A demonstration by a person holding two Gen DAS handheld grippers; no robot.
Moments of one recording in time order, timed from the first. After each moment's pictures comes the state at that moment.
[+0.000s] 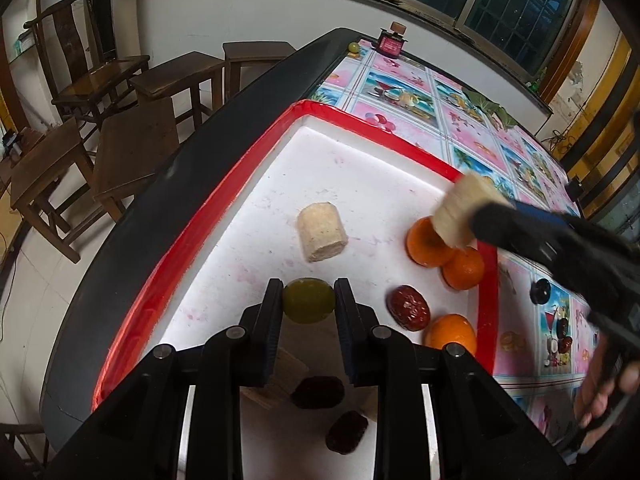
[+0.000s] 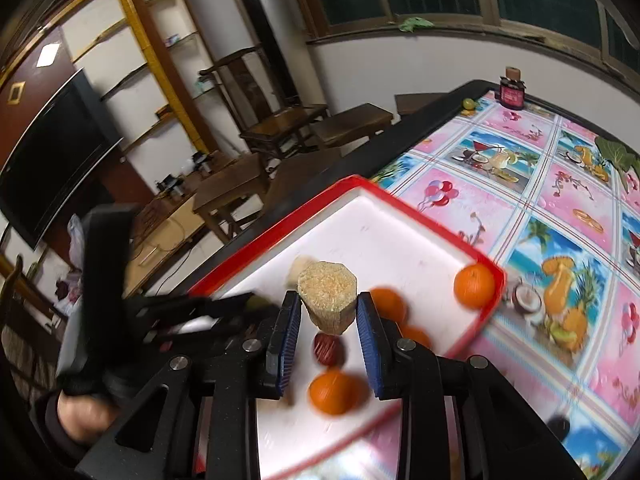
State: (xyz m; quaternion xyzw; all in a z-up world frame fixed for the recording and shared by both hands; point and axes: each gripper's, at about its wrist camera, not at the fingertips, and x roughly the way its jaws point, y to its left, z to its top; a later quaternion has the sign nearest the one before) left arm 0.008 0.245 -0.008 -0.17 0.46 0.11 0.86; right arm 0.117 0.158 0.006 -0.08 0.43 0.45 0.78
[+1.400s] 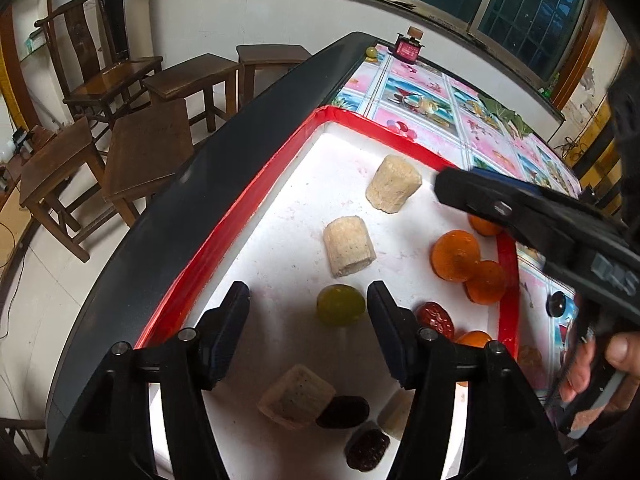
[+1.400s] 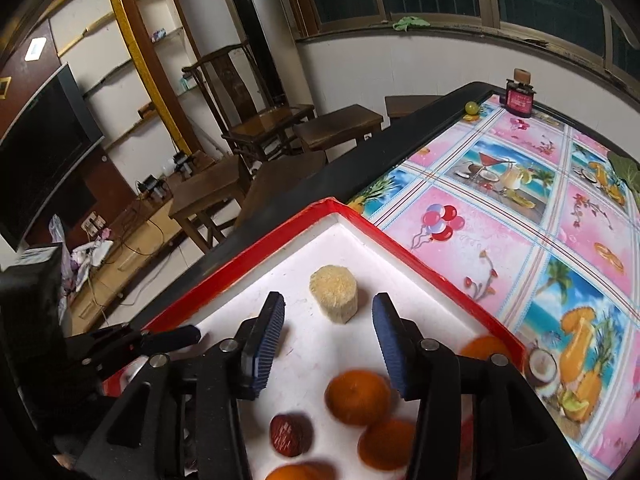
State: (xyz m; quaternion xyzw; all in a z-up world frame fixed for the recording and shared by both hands) left arm 0.009 0.256 -0.012 -0.17 0.46 0.13 0.86; right arm 0.155 0.196 -0.017 -0.10 0.42 0.44 0.79
